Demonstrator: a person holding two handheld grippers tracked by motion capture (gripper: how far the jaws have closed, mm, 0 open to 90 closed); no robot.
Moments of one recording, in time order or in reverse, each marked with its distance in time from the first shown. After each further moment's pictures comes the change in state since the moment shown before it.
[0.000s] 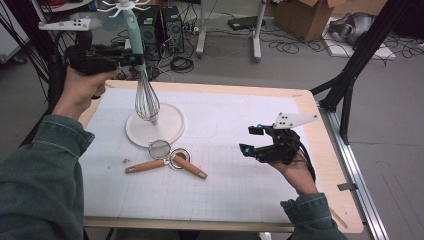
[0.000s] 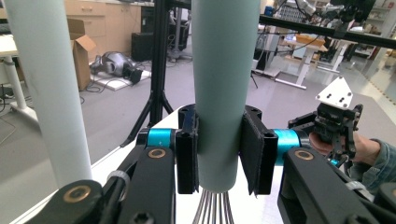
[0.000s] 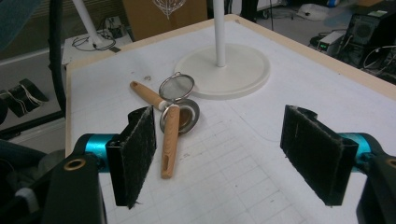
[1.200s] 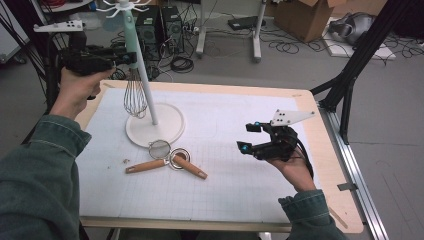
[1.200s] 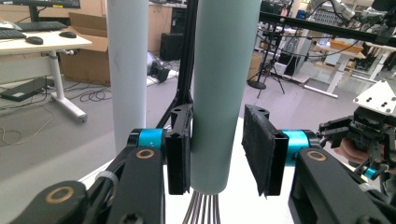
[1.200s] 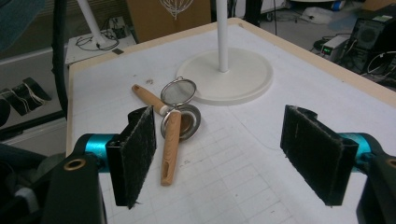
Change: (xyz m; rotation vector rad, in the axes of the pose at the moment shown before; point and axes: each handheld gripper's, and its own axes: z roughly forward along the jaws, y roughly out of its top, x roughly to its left) left arm 0.010 -0.008 -0.016 -0.016 0.121 -0.034; right arm -0.002 0.008 0.005 -0.001 0.011 -0.013
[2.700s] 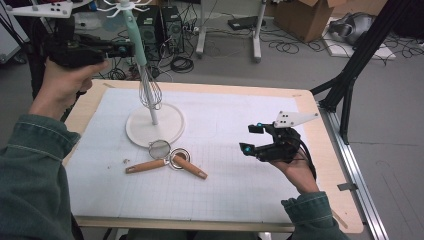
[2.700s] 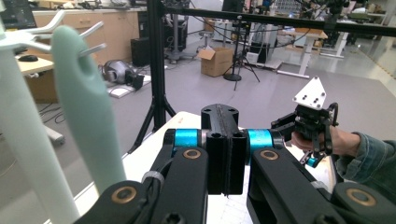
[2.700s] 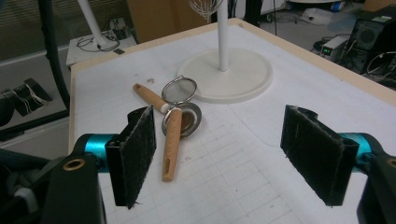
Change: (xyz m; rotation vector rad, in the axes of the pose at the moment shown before) left arm -0.054 0.046 -0.009 0.018 -0.129 0.129; right arm 0.000 -0.005 -0.007 -0.005 0.004 0.000
